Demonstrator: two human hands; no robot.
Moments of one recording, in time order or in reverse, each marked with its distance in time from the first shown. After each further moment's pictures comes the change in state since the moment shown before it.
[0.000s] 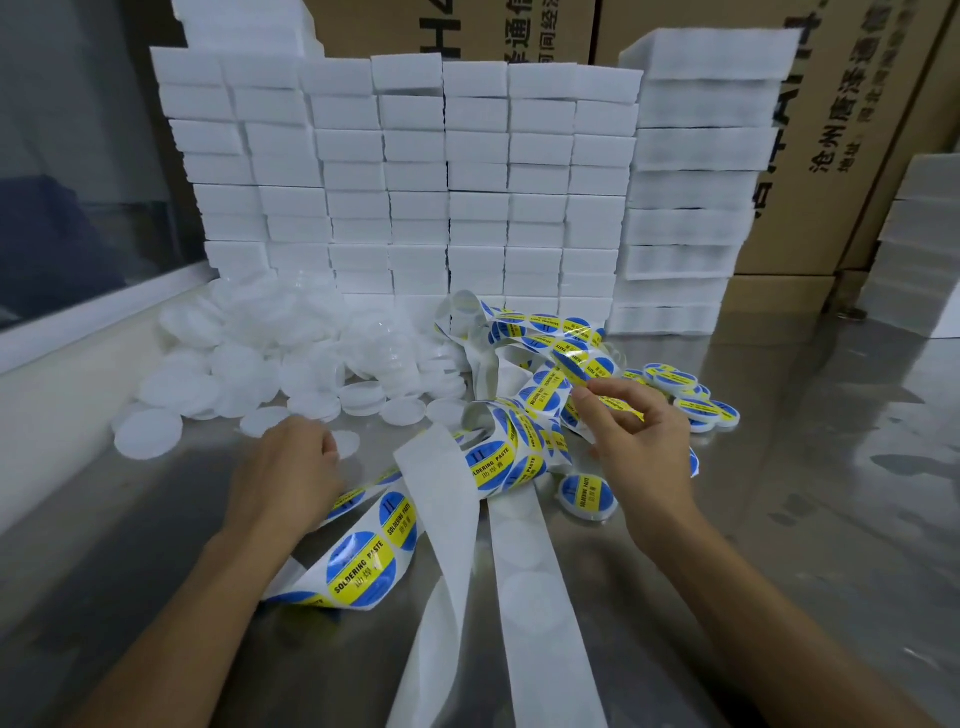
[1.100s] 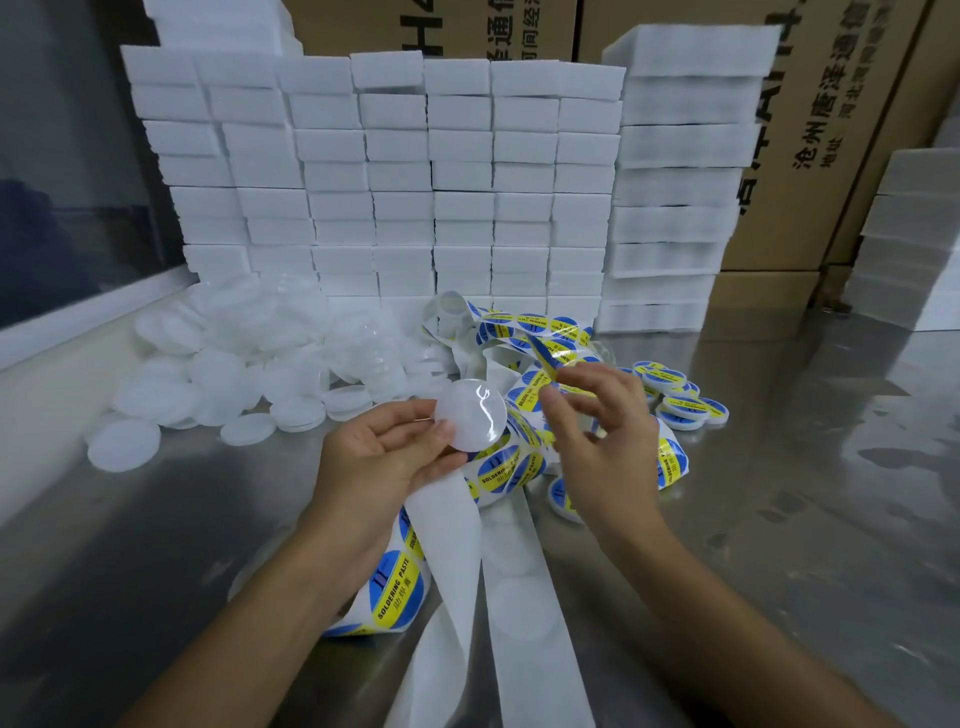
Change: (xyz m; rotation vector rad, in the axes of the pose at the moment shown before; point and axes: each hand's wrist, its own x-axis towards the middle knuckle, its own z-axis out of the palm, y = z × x) left_hand -0.037 0.082 -0.006 -1.608 -0.281 -0.184; right_hand -0.016 -0.007 0.017 -0.054 -0.011 -0.274
